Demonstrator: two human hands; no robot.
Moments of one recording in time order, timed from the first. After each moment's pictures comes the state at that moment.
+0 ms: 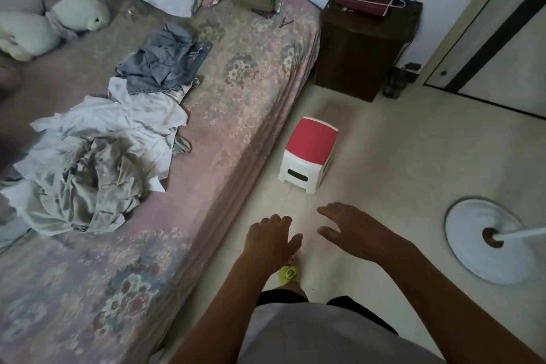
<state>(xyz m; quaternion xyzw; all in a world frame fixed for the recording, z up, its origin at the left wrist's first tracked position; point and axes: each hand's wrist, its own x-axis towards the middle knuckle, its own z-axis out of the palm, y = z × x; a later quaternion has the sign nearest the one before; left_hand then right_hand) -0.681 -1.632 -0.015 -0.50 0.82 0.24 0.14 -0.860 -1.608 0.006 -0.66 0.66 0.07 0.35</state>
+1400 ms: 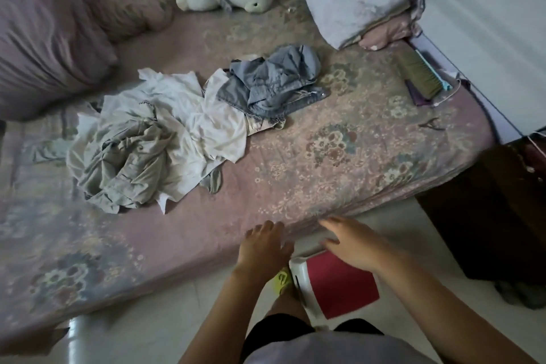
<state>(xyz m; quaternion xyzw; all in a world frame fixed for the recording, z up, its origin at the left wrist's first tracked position) -0.764 -2.042 -0.039 -0.79 0.54 0.30 0.03 -0.918 -2.157 -0.014 -0.85 0.35 0.22 0.34</state>
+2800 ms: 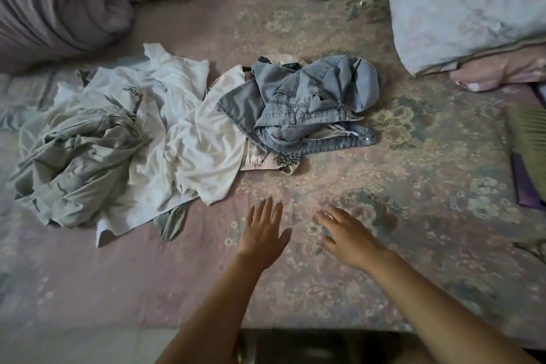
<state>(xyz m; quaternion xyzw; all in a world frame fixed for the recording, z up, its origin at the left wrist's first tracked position) -0.668 -2.340 -0.288 -0.87 0.44 0.21 0.03 -0.792 -2.496 -0.261 -0.93 0.19 0.23 0.23</state>
